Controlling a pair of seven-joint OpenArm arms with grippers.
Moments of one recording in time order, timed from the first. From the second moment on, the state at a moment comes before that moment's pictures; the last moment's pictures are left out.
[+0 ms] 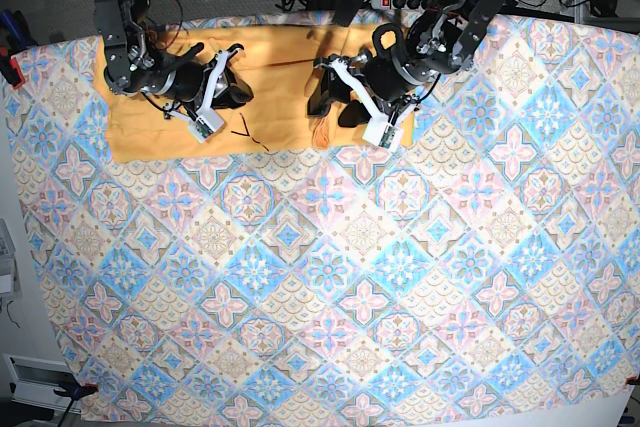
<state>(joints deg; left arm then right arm) 16.0 -17.8 26.4 100.5 -36.9 -3.7 29.8 -13.6 18.4 -4.9 77.9 19.9 40.6 -31.2</state>
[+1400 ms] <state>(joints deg) 16.8 -22.9 26.0 88.8 -36.8 -3.3 20.8 -20.9 20.4 27.4 85.4 18.5 40.1 -35.4</state>
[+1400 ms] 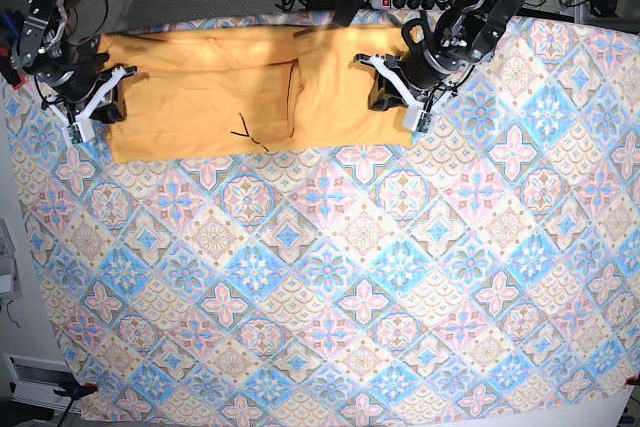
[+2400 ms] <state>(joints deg) 16.4 -22.8 25.8 82.3 -38.4 -5.5 17.3 -17.6 28.4 27.5 75.3 32.7 40.1 -40.8</state>
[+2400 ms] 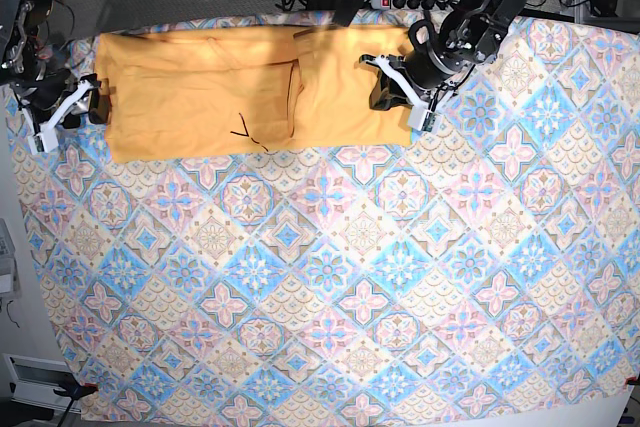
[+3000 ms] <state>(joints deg) 16.6 -22.6 25.8 82.9 -38.4 -5.0 17.1 -11.4 27.6 18.8 65.2 33.4 40.1 -39.7</state>
